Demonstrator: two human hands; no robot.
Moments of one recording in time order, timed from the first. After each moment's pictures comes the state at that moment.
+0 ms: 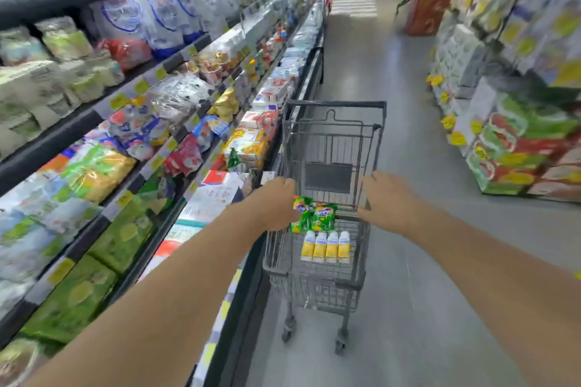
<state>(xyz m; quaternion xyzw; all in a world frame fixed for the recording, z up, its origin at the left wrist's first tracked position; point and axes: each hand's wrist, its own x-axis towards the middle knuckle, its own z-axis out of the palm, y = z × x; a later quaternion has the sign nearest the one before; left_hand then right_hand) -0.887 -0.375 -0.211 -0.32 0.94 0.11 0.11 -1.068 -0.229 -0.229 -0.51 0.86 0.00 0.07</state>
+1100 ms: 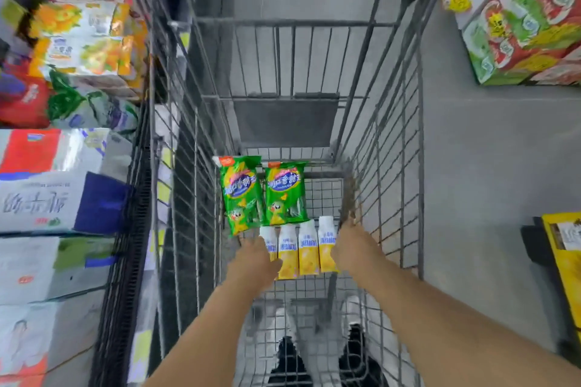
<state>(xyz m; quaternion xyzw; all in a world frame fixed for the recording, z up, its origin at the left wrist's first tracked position) -1.103 -0.583 -0.688 -0.40 0.79 0.31 0.35 -1.246 -0.454 -0.672 -0.18 0.90 0.04 0.40</state>
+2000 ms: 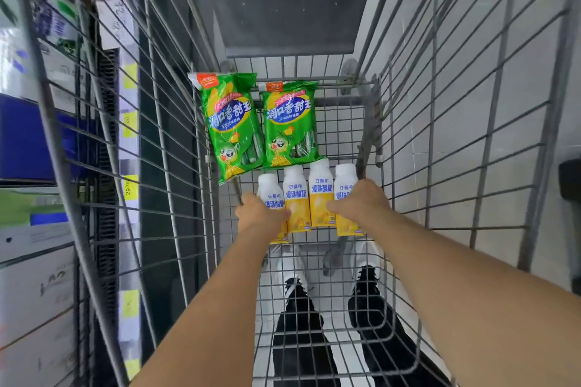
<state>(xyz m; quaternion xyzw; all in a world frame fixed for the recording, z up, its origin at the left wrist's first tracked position) -1.100 -0.568 -0.798 -0.64 0.58 0.44 0.26 -1.234 -0.445 -0.793 0.02 0.89 -0.08 0.46</state>
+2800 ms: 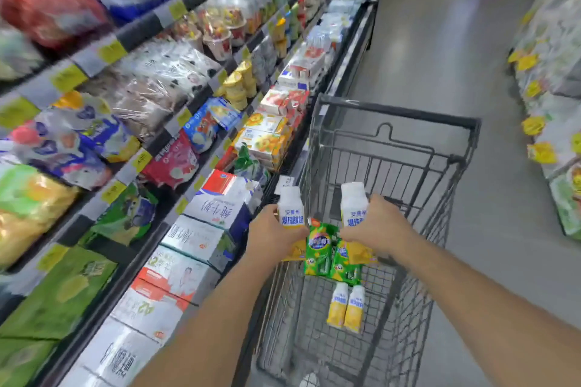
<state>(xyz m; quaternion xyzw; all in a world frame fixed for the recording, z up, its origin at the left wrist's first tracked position) -1.025 -0.604 -0.359 -0.61 0.65 0.43 -0.15 -1.206 -0.519 -0.328 -0.37 0.85 -0.18 0.32</state>
